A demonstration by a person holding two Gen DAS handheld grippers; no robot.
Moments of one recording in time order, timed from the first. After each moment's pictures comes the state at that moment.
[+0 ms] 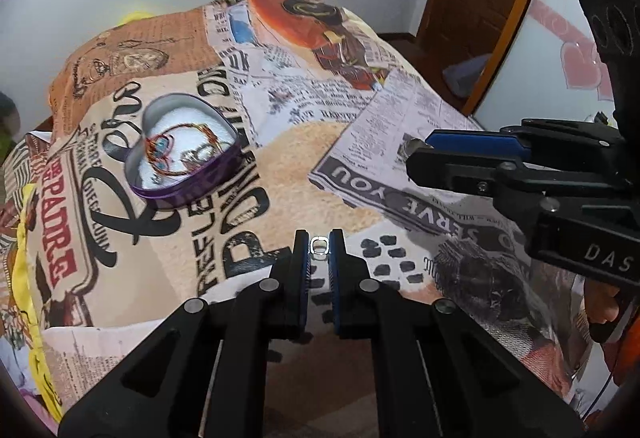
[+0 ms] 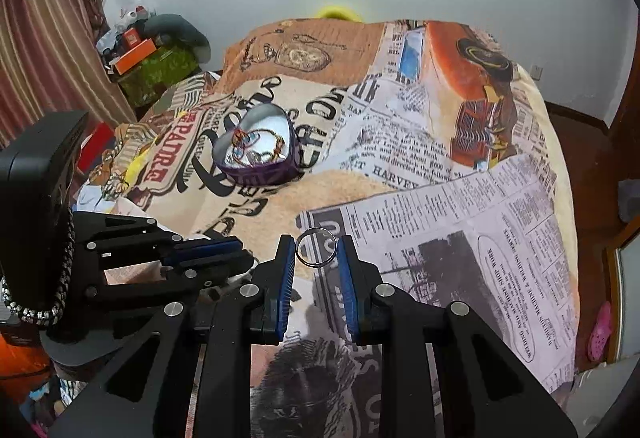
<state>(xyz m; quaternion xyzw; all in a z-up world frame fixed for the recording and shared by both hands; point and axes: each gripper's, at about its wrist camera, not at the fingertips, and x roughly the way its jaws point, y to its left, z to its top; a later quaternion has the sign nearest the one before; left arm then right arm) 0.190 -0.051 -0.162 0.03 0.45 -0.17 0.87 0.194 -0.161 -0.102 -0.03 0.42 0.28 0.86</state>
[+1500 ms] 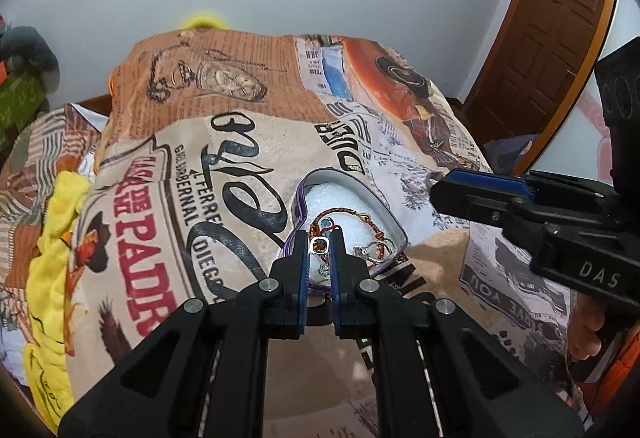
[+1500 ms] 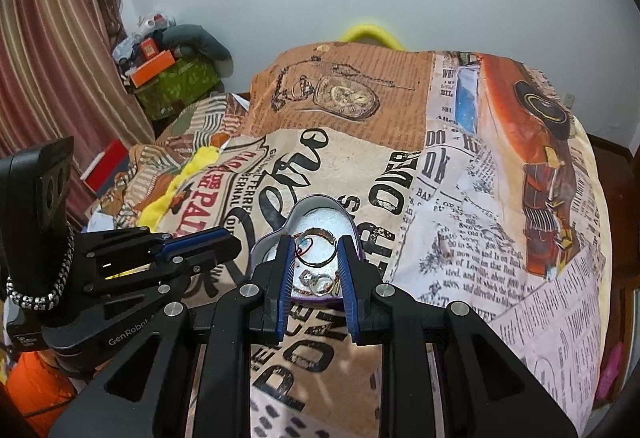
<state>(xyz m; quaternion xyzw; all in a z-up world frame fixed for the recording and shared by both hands) 0.258 0.070 -0.147 -0.07 0.41 -0.09 0.91 0.265 -0.067 -0.088 -0.03 0.40 0.32 0.86</state>
